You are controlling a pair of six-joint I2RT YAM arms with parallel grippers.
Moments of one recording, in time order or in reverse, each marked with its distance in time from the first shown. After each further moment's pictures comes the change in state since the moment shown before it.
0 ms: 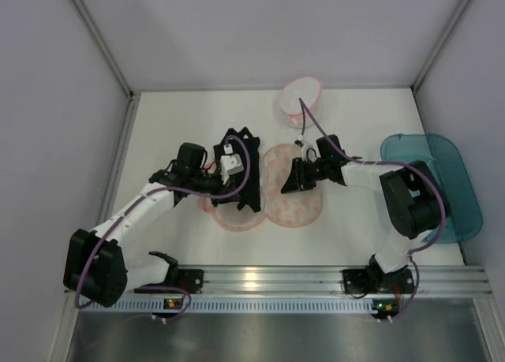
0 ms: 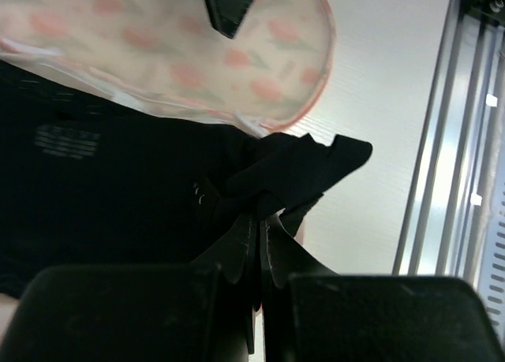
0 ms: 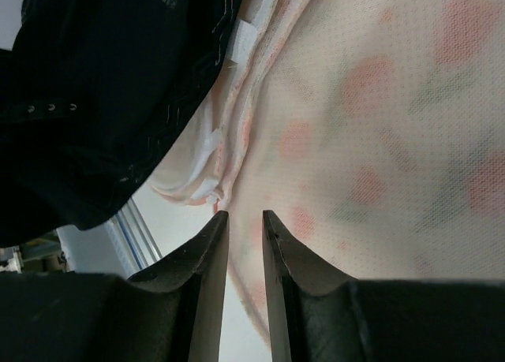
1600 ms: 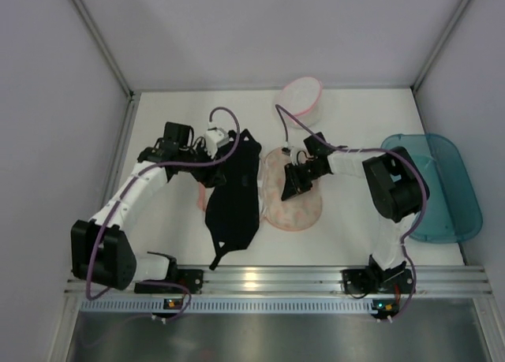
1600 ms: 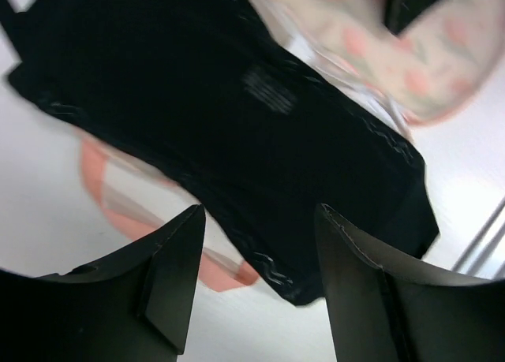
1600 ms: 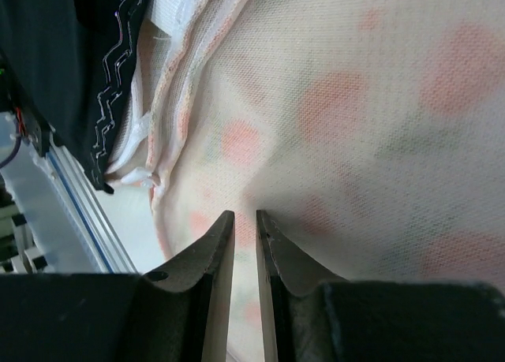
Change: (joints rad) left arm 0.110 0.079 0.196 -0.235 -0.244 0.010; right arm 0.033 0.190 0.193 -0.296 0.030 -0.291
